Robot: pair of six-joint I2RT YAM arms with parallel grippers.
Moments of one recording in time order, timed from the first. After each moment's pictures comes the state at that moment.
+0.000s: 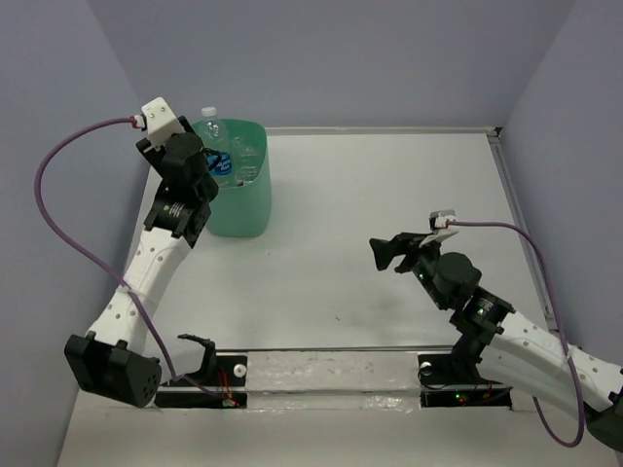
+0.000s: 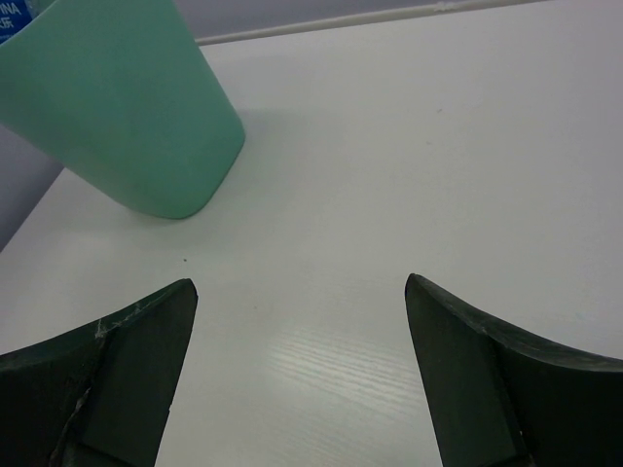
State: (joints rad) left arm -0.30 1.15 1.21 -0.11 -0.85 -0.24; right arm 0.85 0.65 0.47 0.10 0.45 0.40
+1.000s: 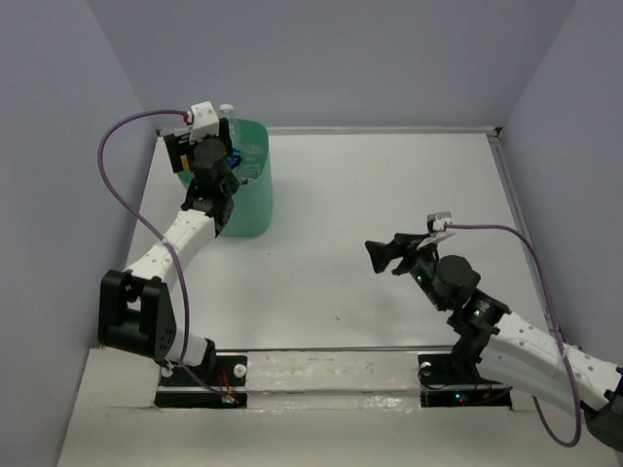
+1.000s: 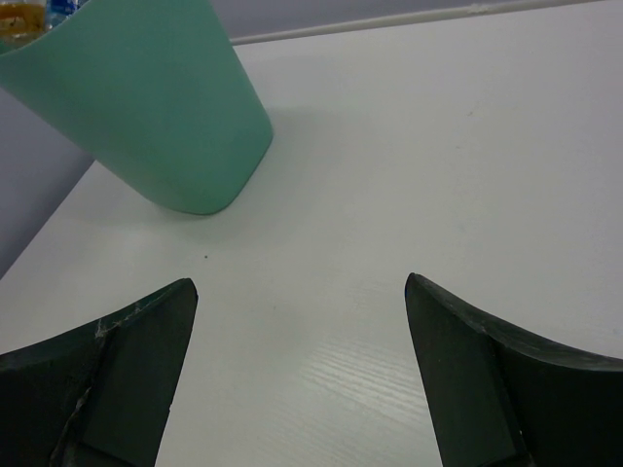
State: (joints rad) left arm -0.27 1.43 1.05 0.44 -0.80 0.13; right arm 0.85 0.65 0.42 0.20 0.39 0.40
